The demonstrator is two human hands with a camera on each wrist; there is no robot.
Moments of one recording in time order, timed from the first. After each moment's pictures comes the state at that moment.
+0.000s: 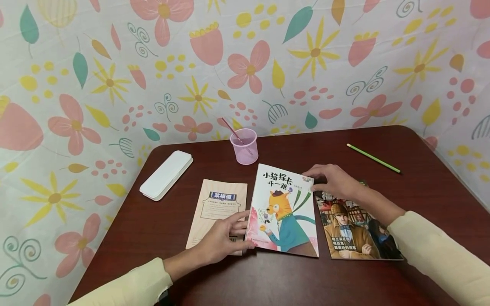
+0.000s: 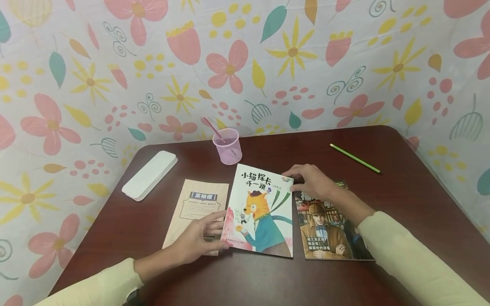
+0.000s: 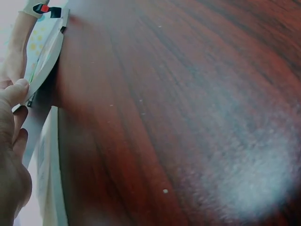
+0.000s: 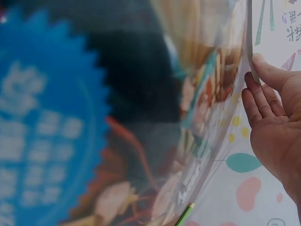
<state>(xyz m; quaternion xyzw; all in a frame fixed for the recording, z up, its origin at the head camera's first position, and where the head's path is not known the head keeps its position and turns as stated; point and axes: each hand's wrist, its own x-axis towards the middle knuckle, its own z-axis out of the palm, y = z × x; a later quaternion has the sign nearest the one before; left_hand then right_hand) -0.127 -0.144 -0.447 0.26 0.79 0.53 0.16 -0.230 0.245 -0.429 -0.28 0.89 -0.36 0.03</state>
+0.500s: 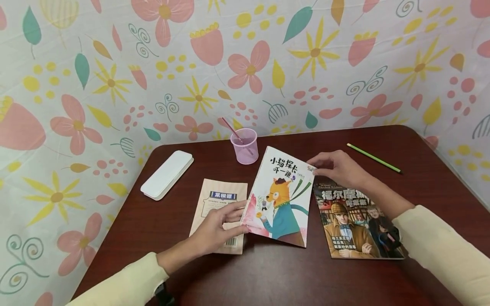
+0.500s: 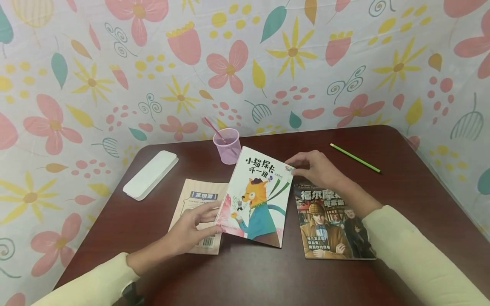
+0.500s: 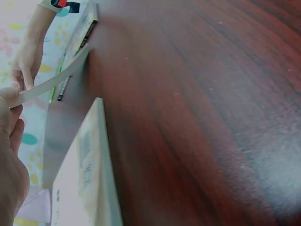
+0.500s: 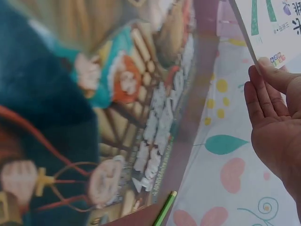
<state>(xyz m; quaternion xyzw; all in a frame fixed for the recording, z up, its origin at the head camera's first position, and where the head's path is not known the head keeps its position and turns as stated) -0.136 -0.150 -0.423 0.32 0.78 0.53 0.08 -0.236 0.253 -0.402 -0.26 0.88 -0.39 -0.04</state>
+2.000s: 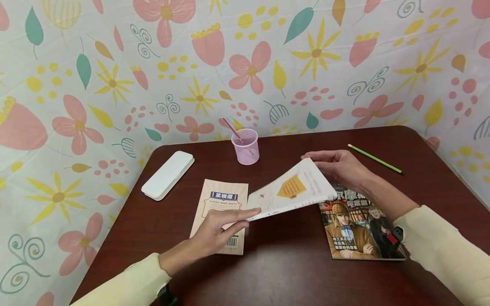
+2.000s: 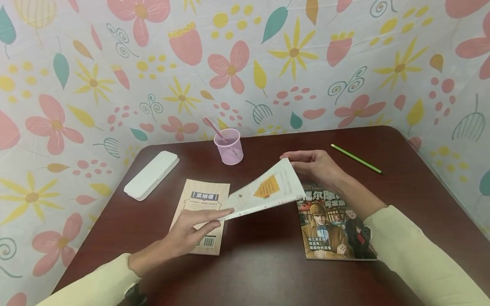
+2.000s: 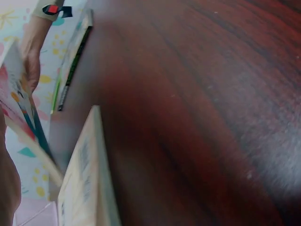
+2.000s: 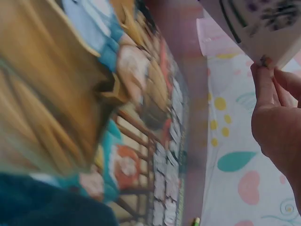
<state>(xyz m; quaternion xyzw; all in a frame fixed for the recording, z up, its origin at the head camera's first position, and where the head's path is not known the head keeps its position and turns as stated) -0.142 -0.143 -0.410 0.54 0.71 0.44 -0.12 -0.235 0.248 -0.392 -0.09 0.68 -0.71 0.16</state>
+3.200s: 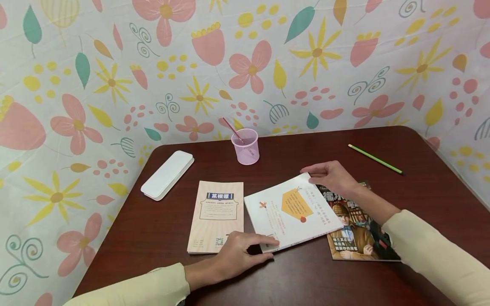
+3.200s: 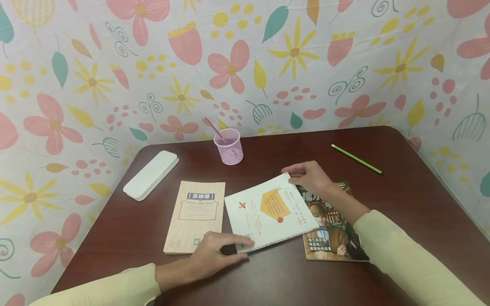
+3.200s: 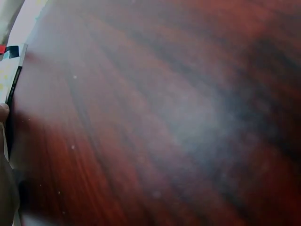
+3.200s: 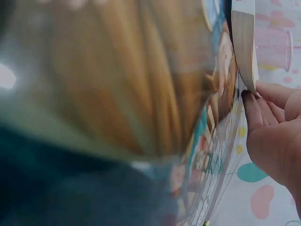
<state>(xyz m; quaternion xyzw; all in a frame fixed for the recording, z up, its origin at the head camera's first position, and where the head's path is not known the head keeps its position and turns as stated) -0.112 -0.109 -0.475 0.48 0.78 0.39 -0.10 -0.234 0.236 -0.432 -0.12 0.85 -0.51 0.08</state>
